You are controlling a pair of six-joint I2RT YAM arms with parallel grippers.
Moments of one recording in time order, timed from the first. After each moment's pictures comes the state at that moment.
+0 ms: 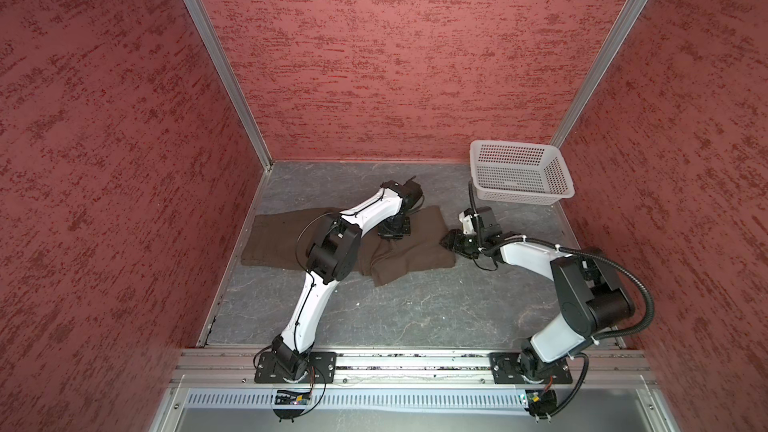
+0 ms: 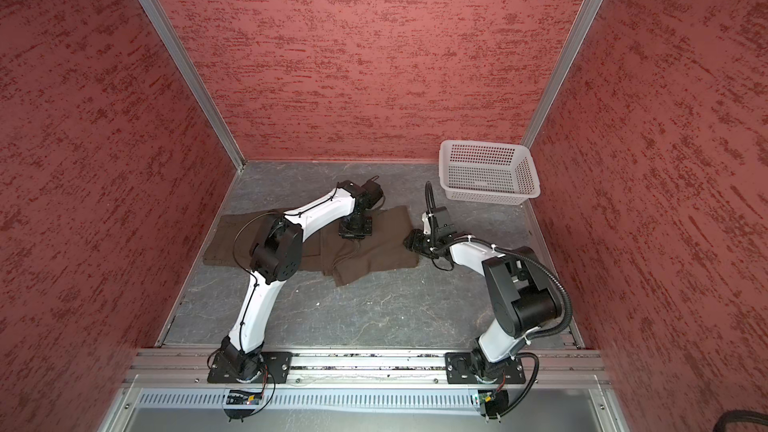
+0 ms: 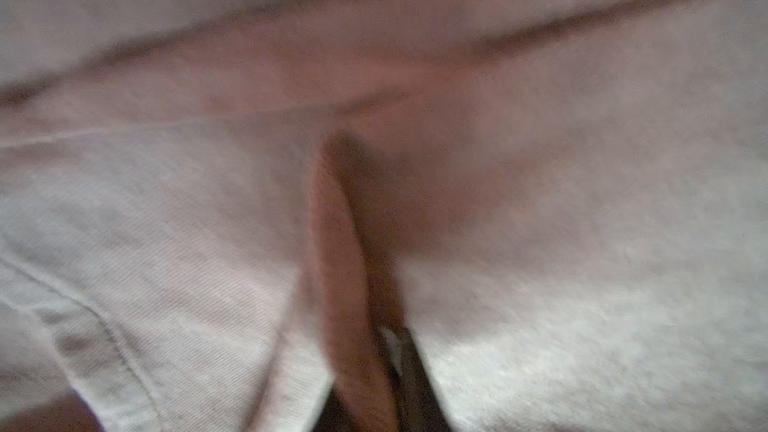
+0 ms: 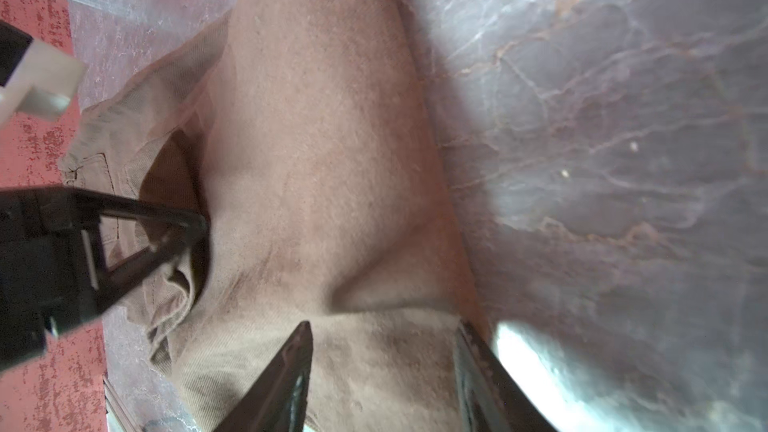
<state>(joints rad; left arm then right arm) -0.60 2.28 1.93 -1.19 -0.10 -0.66 0.32 1.63 0.82 -0.11 -0.36 0.65</state>
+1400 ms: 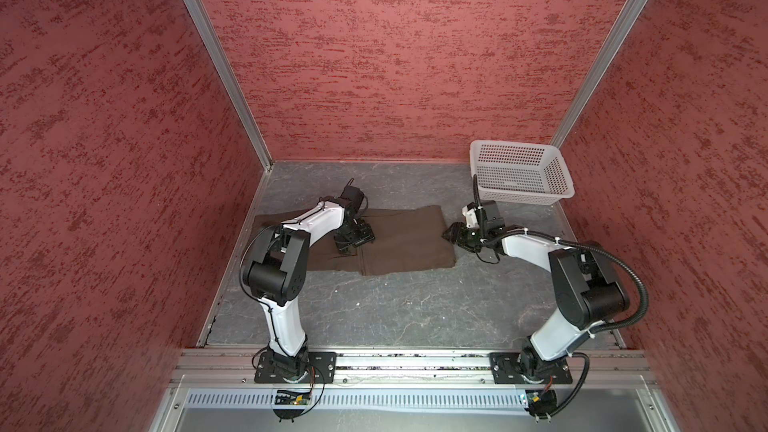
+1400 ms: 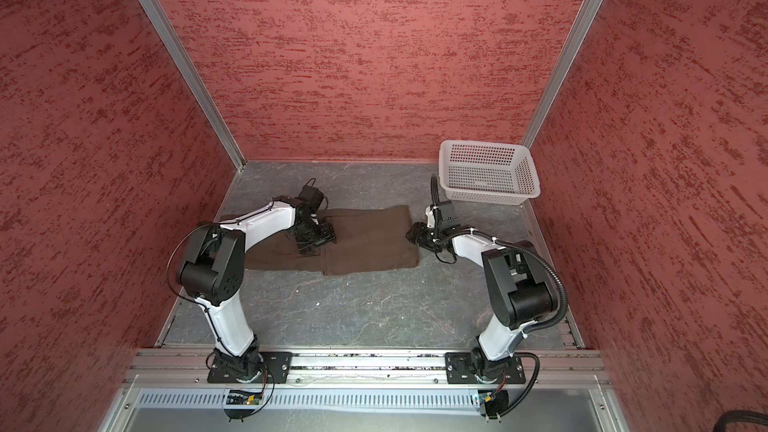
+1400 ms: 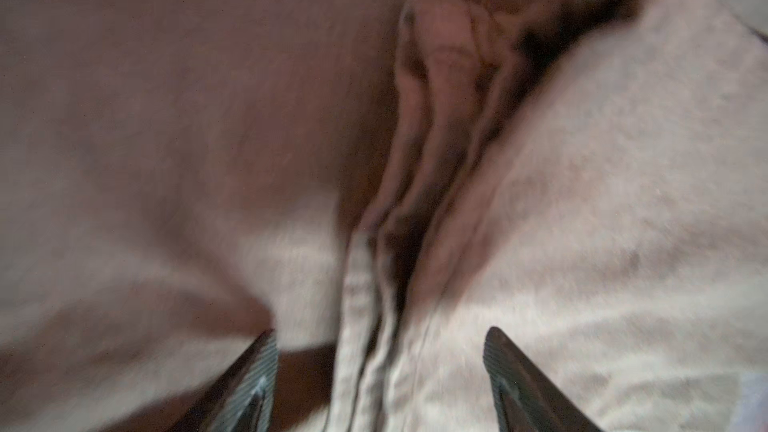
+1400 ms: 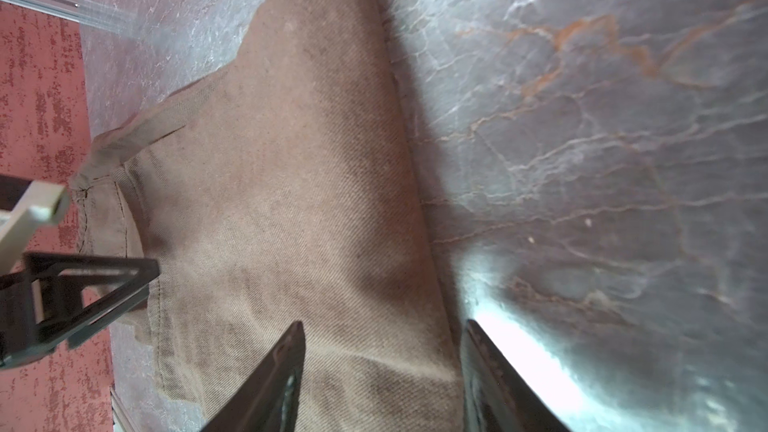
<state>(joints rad) -0.33 1.89 1.27 -0.79 0.16 -0.72 0.27 1.68 0.88 -0.12 -0.40 0.61</state>
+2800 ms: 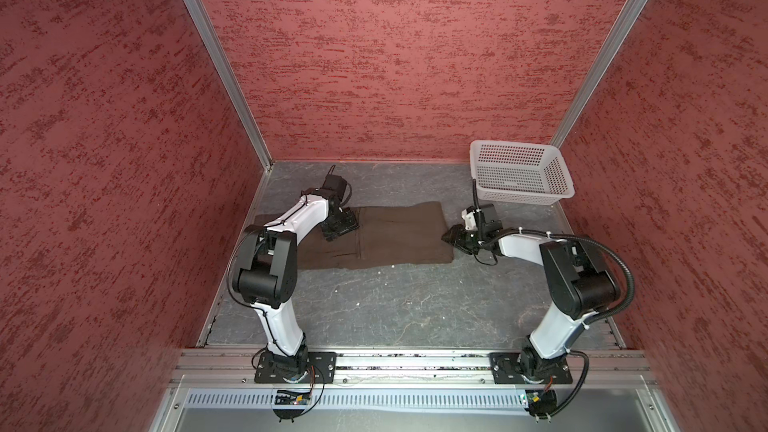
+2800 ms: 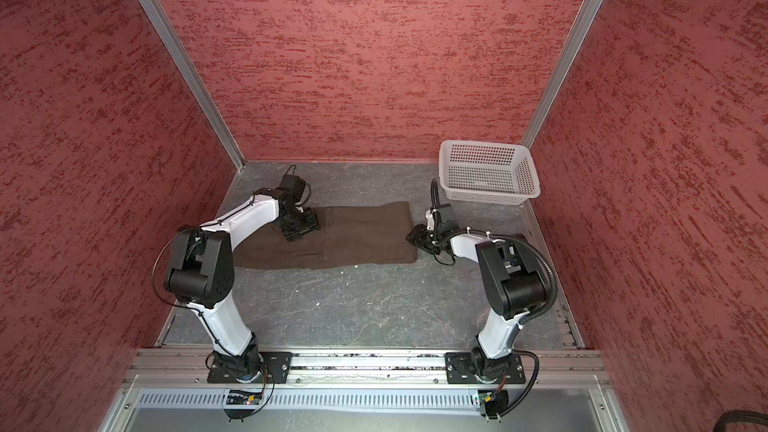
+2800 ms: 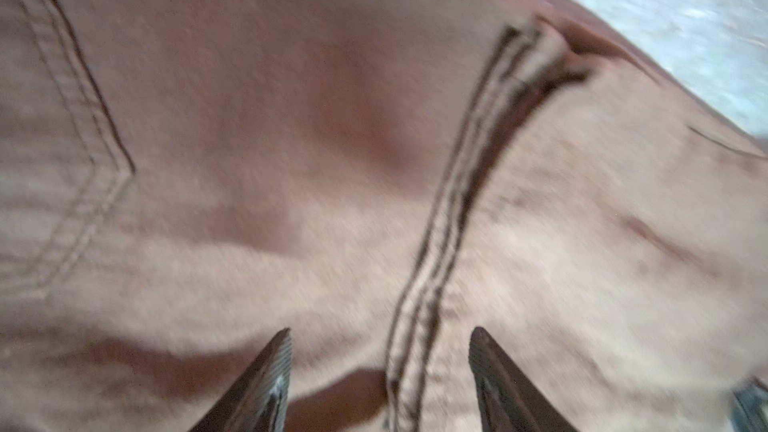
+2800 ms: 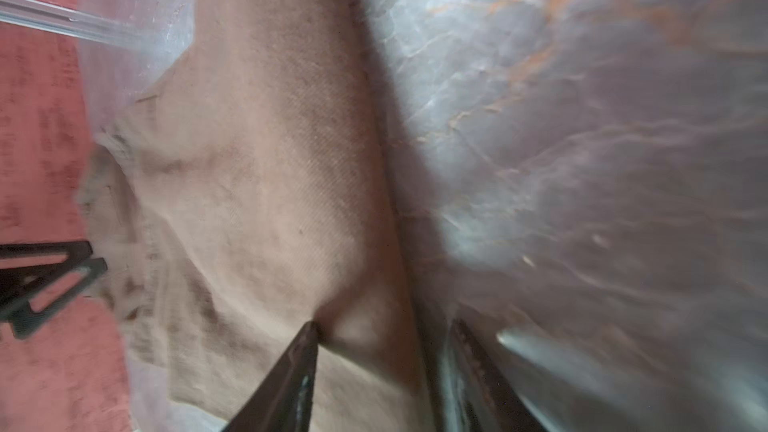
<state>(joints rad) -0.20 1.79 1.30 -0.81 0.11 -0.63 0.25 1.77 0.86 0.00 -0.45 0.68</state>
